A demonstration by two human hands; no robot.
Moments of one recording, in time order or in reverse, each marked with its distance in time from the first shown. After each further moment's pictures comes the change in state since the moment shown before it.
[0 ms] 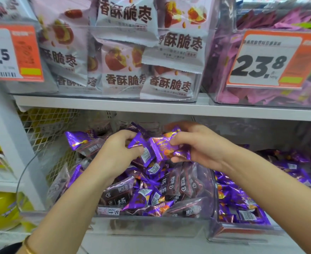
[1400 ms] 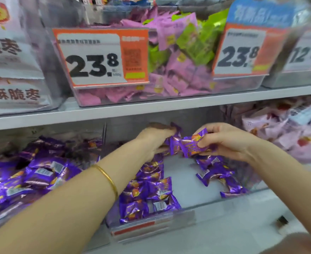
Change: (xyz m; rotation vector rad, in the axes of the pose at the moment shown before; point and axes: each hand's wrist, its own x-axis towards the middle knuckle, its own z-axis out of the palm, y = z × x) left_hand 0.028 0.123 0.246 -0.354 -0.457 -0.261; right_hand -0.119 0.020 -0.233 -0.038 0.306 0.064
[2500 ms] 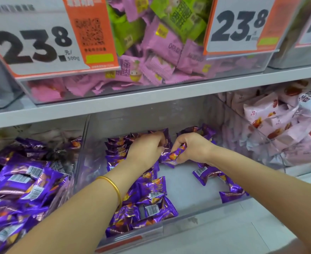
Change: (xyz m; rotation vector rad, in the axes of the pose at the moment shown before) left_hand 0.060 -0.065 -0.006 1.185 0.090 0.510; right_hand 0.063 0.054 0.013 -0.759 0.048 -0.065
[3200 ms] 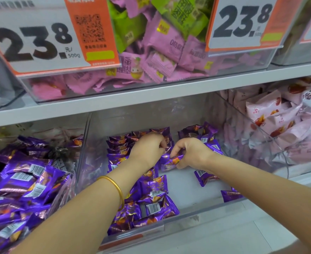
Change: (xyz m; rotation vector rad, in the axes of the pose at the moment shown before) left_hand -0.001 0.005 -0.001 -0.042 -0.023 -0.031; right_hand -0.003 0.009 0.020 0.076 0.028 0.015
